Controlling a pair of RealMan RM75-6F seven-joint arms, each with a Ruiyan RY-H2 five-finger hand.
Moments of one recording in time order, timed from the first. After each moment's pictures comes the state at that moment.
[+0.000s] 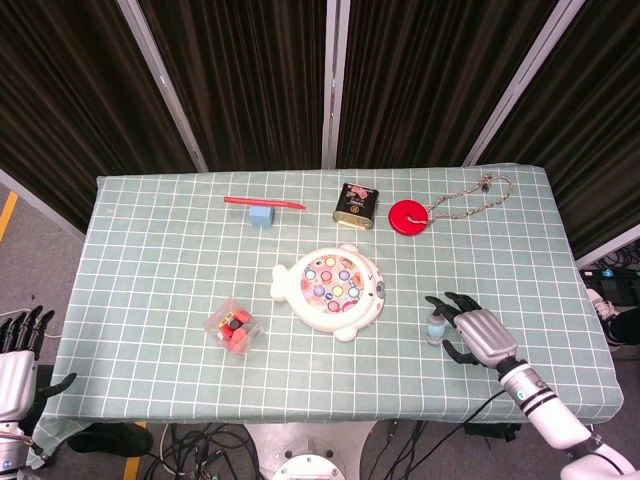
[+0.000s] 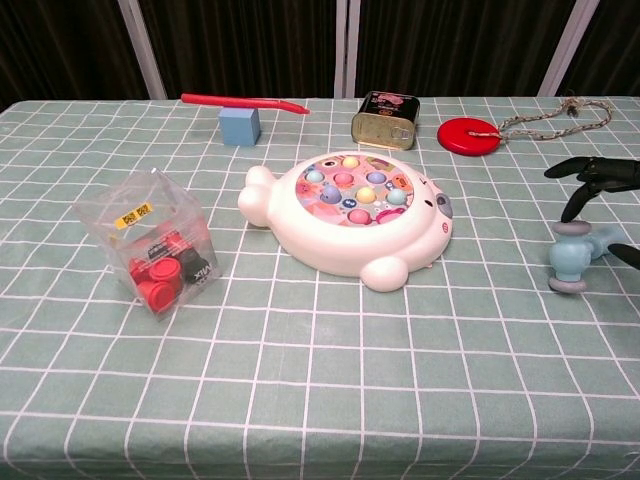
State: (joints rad) left arm 0.03 -1.27 -0.03 -1.45 1.46 1.55 0.03; right arm 0.46 -1.15 -0.04 -1.67 -1.47 1.01 0.07
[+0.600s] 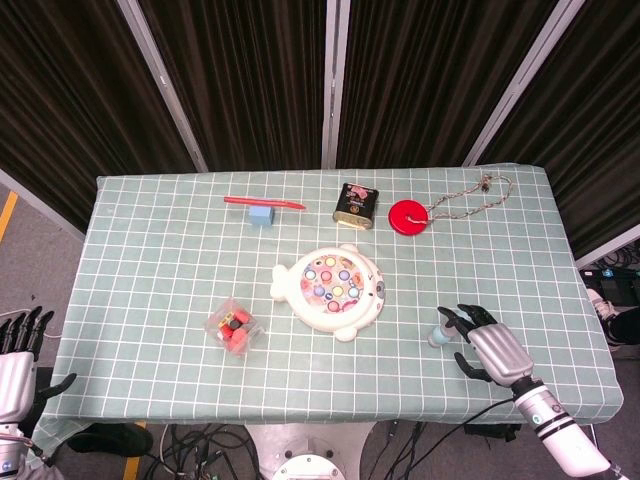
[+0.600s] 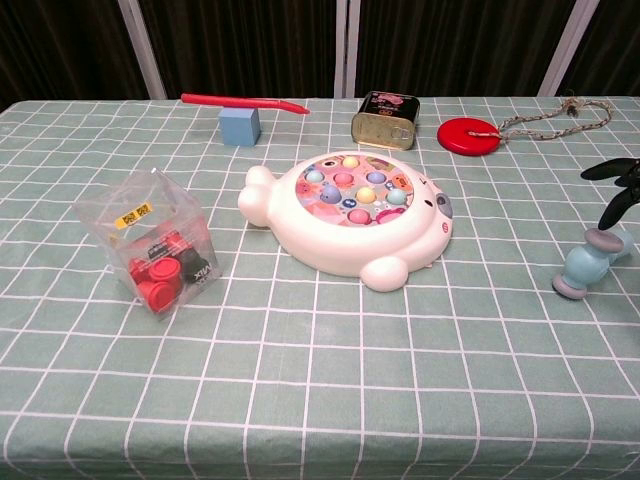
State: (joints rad) left arm 0.04 -1.28 -0.03 -1.44 1.47 1.57 0.02; right arm 0.37 -1.12 -0.07 -1.71 -1.54 1.13 0.03
